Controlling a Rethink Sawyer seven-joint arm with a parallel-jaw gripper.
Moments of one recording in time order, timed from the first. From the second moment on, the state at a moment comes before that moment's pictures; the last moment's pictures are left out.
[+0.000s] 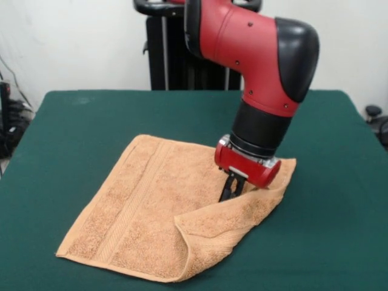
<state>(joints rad) 0.22 -0.20 -0.39 1.51 0.56 0.09 1.97</state>
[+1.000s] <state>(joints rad) 0.28 -0.21 -0.41 1.51 0.62 0.11 1.97</state>
